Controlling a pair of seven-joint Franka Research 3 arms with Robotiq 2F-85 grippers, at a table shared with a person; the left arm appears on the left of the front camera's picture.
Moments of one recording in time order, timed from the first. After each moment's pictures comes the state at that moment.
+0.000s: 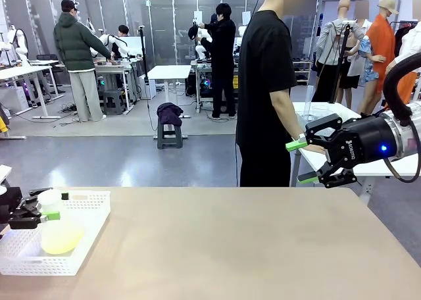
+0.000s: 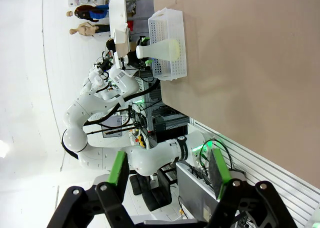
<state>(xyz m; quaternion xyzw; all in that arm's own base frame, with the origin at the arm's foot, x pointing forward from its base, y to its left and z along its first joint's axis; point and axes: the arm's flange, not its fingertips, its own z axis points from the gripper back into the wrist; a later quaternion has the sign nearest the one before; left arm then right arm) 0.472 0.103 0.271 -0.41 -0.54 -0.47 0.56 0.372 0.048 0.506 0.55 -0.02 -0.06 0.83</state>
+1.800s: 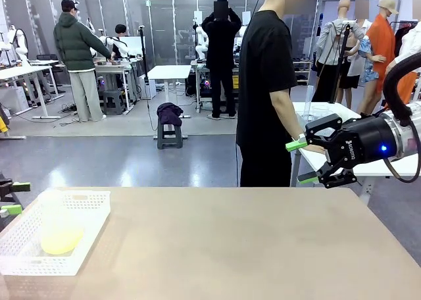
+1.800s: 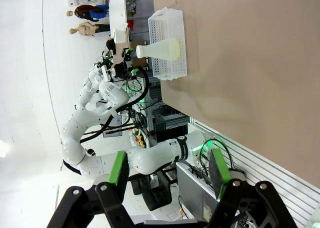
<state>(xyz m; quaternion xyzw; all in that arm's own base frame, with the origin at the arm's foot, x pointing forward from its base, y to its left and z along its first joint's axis) 0.416 0.162 0.335 -0.35 -0.57 -0.47 0.58 0.372 0.048 0.506 0.55 -0.02 -0.06 0.83</state>
